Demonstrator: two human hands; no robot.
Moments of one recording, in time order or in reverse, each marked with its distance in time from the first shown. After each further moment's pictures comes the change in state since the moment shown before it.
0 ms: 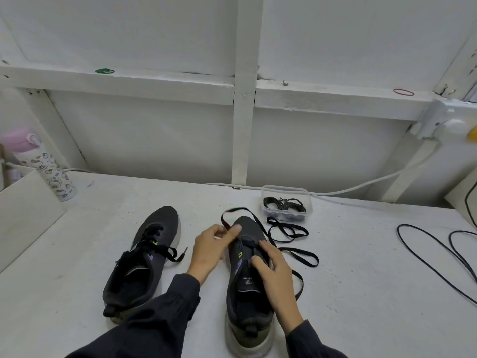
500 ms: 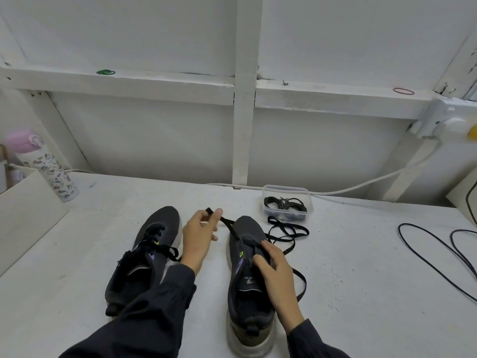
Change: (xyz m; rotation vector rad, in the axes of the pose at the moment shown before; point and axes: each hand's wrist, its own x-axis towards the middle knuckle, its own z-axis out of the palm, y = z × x) left_hand 0.014 0.012 -0.018 -0.154 0.193 0.033; right_hand 0.000 0.003 -0.001 -0.020 -0.006 0.008
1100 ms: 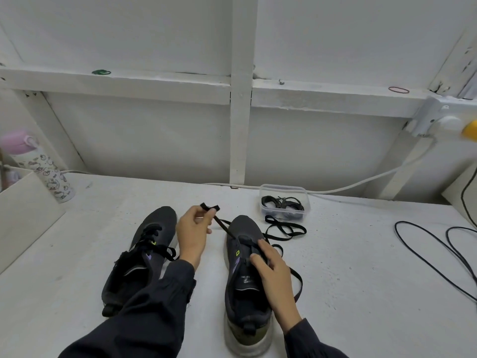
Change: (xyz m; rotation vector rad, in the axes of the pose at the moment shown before) left_hand 0.005 0.003 0.003 -0.065 0.104 0.074; right_hand -0.001 0.003 0.000 0.066 -0.003 0.045
